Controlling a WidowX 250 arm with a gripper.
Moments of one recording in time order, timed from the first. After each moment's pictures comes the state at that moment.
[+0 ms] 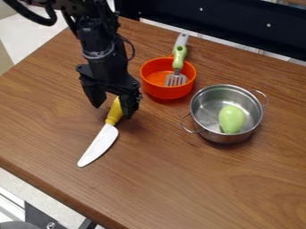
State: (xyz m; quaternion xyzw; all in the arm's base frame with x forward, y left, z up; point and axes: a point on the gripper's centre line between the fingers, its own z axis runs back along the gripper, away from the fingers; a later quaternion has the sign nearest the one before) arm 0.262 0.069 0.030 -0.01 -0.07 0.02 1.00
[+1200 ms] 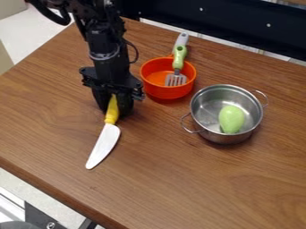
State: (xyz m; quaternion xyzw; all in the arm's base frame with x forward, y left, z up) arm 0.275 0.075 0.019 -0.01 -0.04 0.06 1.00
